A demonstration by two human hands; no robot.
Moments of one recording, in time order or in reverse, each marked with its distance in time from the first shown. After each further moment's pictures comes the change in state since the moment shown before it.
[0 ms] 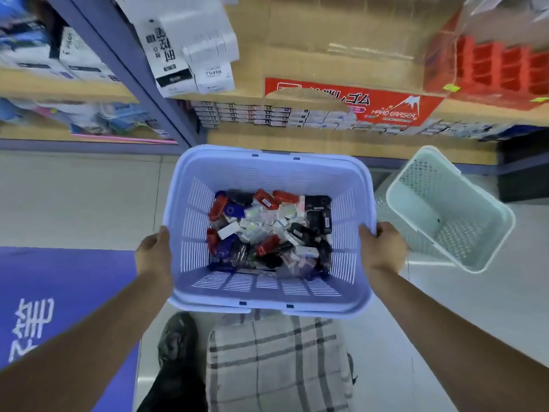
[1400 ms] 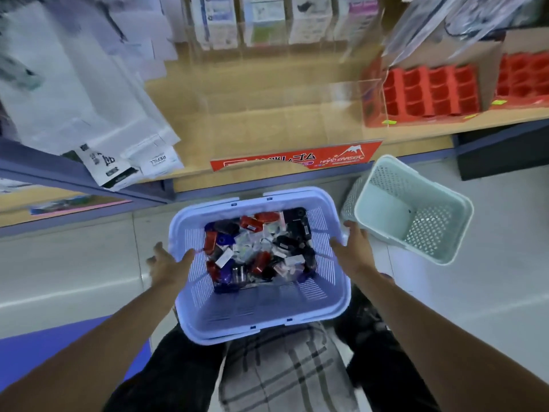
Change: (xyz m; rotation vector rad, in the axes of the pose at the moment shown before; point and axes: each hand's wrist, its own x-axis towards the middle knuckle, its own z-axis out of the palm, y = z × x) left_hand 0.028 0.103 0.067 0.608 -0.262 0.188; right_hand 0.051 -0.040 -0.018 -0.009 -0.335 0.085
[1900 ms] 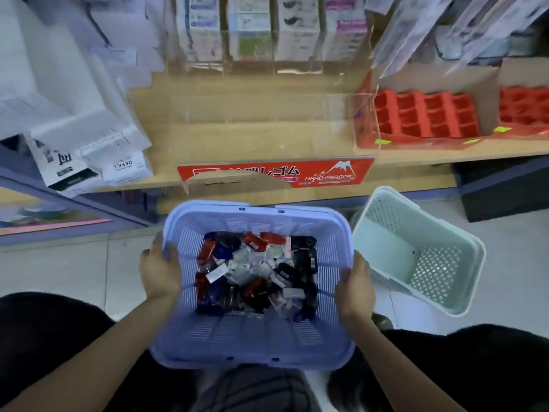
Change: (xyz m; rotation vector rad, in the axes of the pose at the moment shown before) left_hand 0.056 0.007 0.076 -0.081 0.406 0.385; right_hand 0.052 0.065 0.032 -0.005 0.315 -0.126
